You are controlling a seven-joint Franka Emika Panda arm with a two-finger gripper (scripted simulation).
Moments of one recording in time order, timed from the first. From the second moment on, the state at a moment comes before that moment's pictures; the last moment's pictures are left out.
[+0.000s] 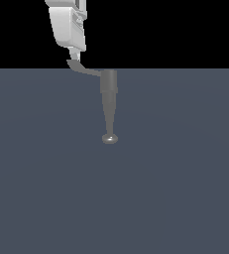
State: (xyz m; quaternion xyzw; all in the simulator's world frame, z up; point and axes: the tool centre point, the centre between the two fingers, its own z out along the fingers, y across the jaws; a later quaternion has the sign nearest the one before) arm 0.047 0.118 0.301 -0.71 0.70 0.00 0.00
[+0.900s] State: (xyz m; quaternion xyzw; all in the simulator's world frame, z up) arm 0.006 0.111 0.302 -0.72 0.70 0.00 0.00
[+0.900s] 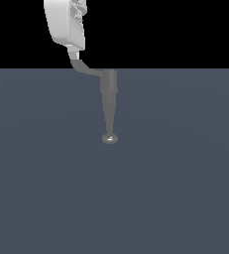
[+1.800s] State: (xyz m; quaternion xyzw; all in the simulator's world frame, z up) arm -0.041 0.064 0.302 -0.72 0.70 0.00 0.00
